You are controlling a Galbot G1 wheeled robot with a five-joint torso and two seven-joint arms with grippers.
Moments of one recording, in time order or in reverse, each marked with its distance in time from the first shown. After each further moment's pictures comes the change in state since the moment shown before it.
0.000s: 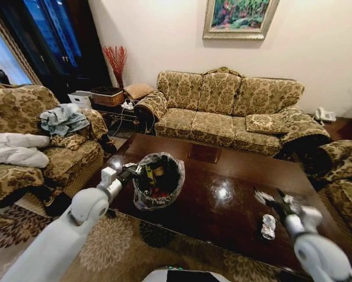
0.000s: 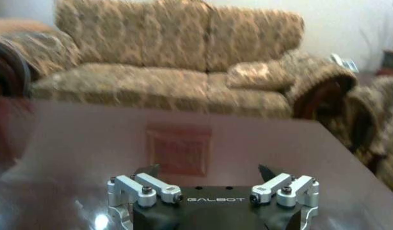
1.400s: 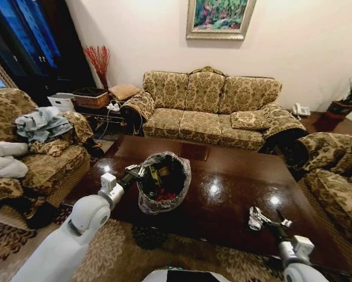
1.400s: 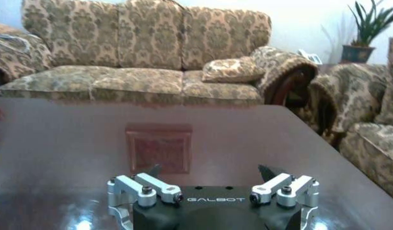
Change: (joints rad) left arm 0.015 -0.016 0.016 -0.060 -0.014 -0.010 -0.011; right arm -0.021 0.186 -0.065 0.002 -0.165 0.097 -0.046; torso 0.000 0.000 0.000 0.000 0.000
